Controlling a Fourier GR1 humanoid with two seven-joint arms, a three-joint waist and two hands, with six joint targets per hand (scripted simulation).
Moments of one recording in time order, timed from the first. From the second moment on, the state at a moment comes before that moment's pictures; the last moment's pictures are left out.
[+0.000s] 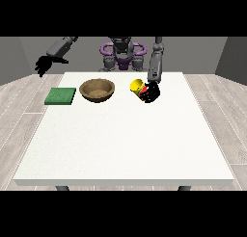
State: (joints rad) left arm -0.56 0.12 0.17 -0.75 -0.19 0.50 -0.76; right arm -0.36 -0.39 -0.33 -1.14 -0.26 0.38 -0.42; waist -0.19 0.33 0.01
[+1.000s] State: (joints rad) left arm -0.65 0.05 -0.25 -0.82 -0.76 0.56 -0.07; right arm -0.28 -0.47 -0.41 -0.74 -0.22 0.37 -0.49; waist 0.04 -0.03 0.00
